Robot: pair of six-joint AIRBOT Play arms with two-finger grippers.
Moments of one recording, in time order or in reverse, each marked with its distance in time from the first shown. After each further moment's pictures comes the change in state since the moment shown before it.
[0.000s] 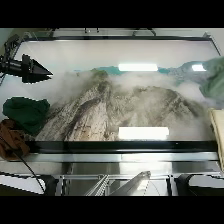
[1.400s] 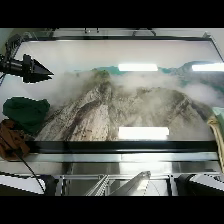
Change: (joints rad) left arm -0.007 0.000 0.000 0.001 0.003 0.000; right arm -0.327 0.193 -0.779 -0.979 0.126 0.134
